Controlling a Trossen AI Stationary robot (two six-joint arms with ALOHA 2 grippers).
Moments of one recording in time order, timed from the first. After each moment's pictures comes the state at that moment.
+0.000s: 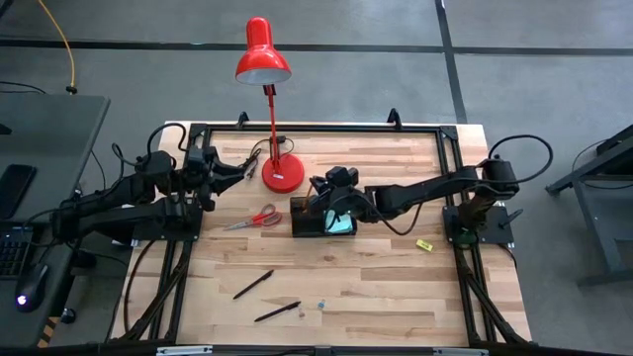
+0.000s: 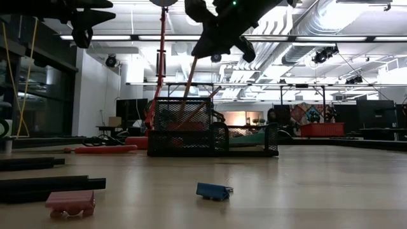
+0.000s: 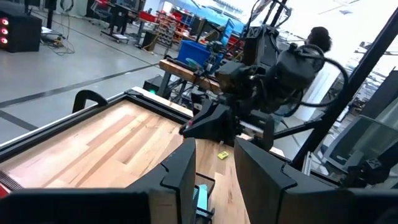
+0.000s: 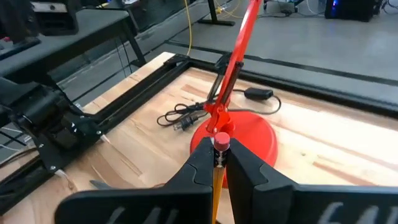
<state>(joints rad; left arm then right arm) 0.41 0.33 0.44 -0.13 0.15 -0.37 0.11 1.73 1.20 0.06 0.74 0.65</state>
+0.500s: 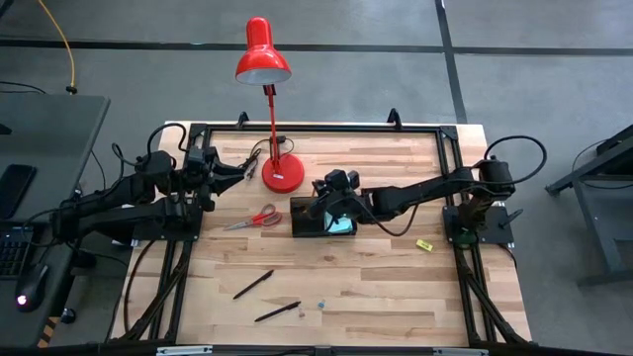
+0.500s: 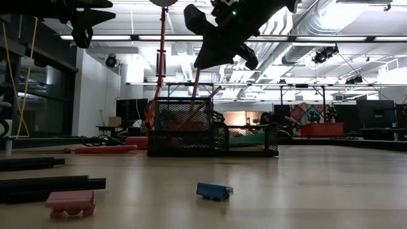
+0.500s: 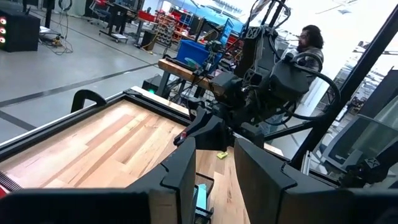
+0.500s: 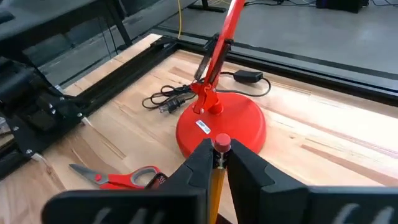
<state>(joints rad) 0.41 0.33 0.44 -0.13 0.15 -0.37 0.11 1.76 1.20 -0.02 0.74 0.68</state>
